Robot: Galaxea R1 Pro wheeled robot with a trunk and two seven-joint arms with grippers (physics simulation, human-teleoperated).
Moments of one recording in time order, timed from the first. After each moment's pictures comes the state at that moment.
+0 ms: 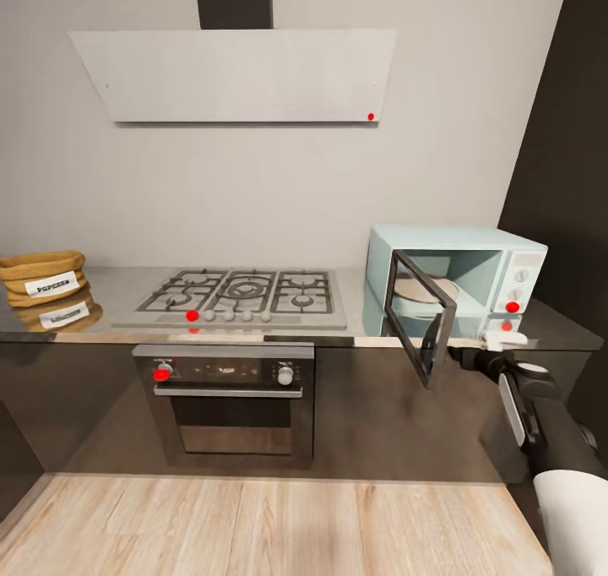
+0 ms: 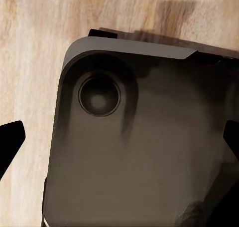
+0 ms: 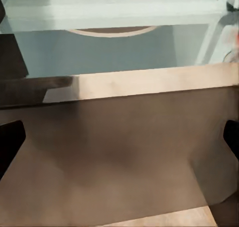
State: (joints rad) left arm 0.00 -0.02 0.02 -0.09 0.16 -0.08 0.00; right arm -0.68 -0.21 -0.25 -1.09 0.08 0.55 0.17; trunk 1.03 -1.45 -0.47
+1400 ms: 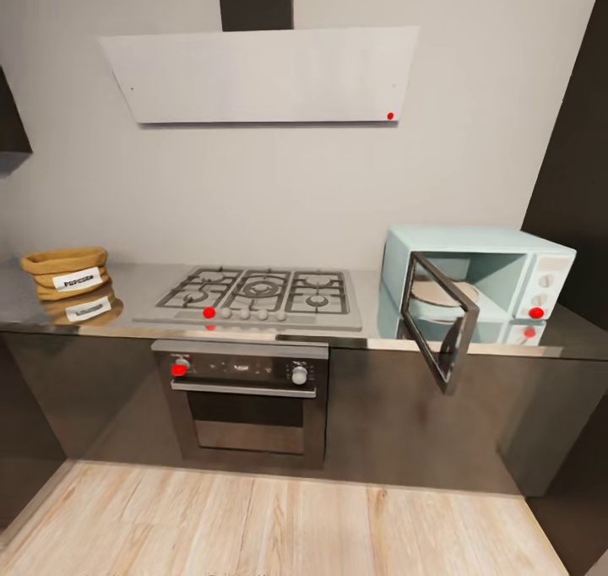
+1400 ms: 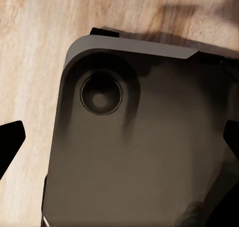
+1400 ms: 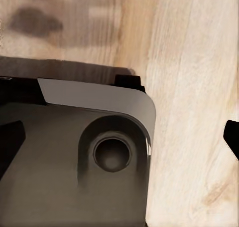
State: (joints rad) left arm 0.00 -0.02 0.03 -0.08 0.17 -0.08 0.01; right arm -0.15 -0.06 -0.26 0.03 0.30 -0.10 0.08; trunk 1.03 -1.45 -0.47
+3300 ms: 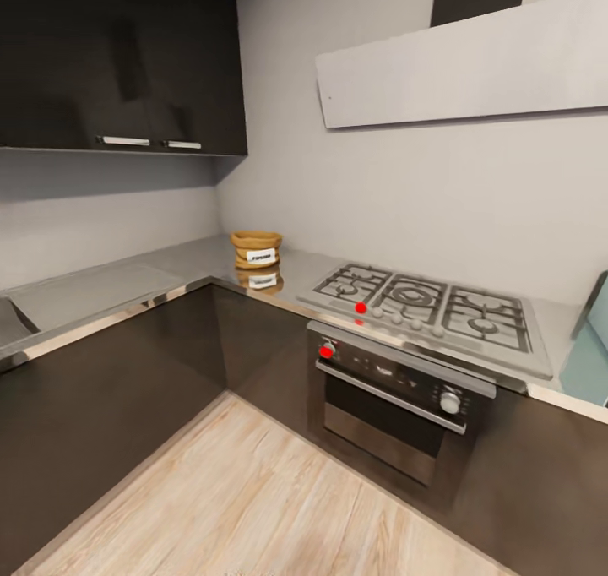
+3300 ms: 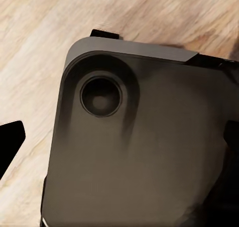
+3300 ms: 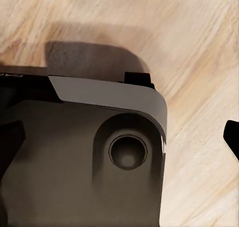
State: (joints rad) left arm 0.00 -0.02 0.03 -0.09 0.17 -0.08 0.01; right arm -0.15 -0.02 -0.26 0.03 0.30 -0.08 0.05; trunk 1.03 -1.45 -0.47
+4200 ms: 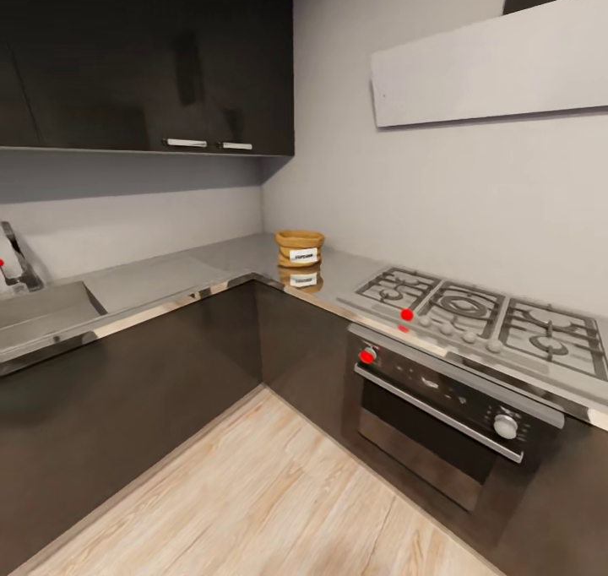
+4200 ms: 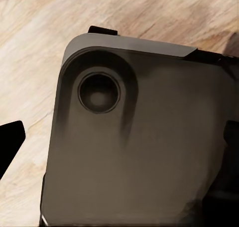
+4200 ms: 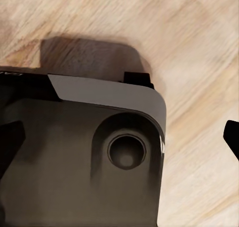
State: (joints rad) left arm 0.00 -0.02 0.03 -0.08 0.17 -0.07 0.00; right arm -0.15 -0.02 -0.25 0.03 0.31 -0.08 0.05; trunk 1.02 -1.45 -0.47
